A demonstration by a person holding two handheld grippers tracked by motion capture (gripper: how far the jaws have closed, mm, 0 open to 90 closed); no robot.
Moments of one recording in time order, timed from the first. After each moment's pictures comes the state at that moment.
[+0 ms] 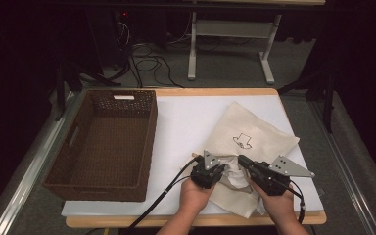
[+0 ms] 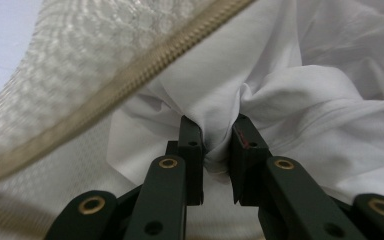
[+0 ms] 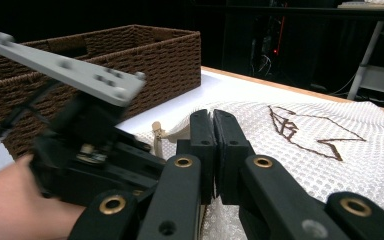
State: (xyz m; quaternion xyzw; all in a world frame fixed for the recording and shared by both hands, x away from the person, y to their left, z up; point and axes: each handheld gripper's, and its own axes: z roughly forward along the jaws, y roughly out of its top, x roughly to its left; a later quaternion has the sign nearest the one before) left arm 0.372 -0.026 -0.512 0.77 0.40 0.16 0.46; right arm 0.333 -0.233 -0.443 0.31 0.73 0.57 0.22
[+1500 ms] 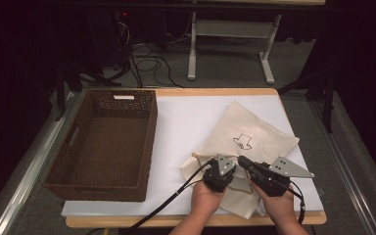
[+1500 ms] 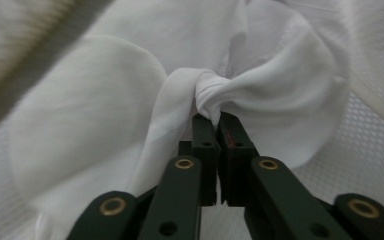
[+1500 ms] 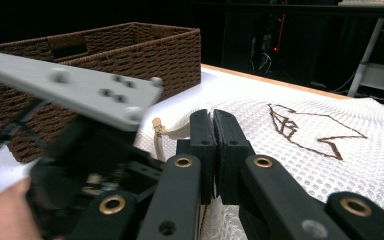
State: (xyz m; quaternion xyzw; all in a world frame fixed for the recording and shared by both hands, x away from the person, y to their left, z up) left arm 0.363 -0.060 -0.510 0.78 0.38 0.17 0.47; right arm 0.332 -0.234 -0.445 0.31 0.73 0.56 0.22
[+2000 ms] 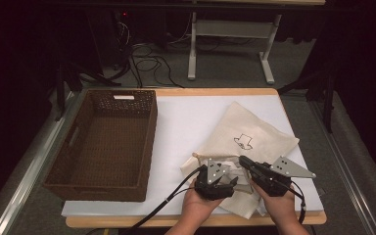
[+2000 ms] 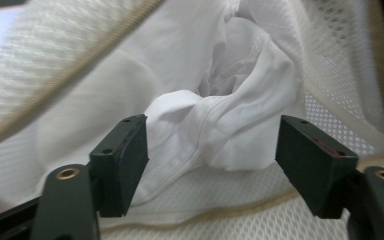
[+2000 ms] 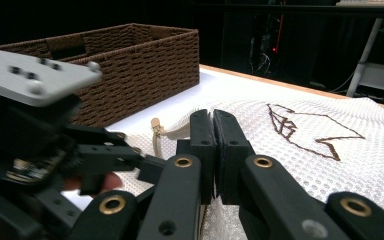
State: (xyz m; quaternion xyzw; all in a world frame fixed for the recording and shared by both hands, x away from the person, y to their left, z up) left arm 0.329 -0.025 -0.496 0.76 0.37 0.16 0.51; right arm 0.331 -0.236 -0.444 0.31 0.73 0.56 0.22
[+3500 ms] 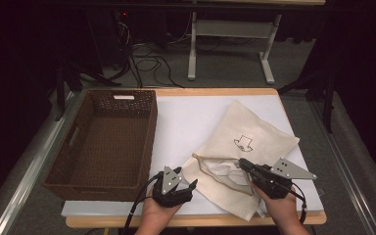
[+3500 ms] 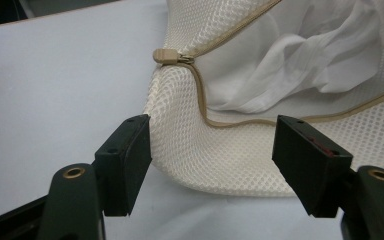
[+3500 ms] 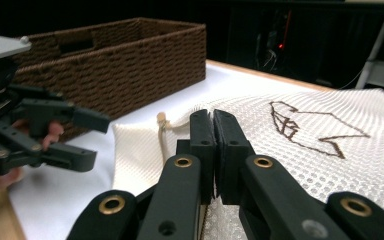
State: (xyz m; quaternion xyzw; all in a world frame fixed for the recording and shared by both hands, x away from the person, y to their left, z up) left arm 0.304 0.078 -0.503 0.76 0.39 0.22 0.48; right arm 0.326 -0.237 -0.444 0.30 0.74 0.56 0.21
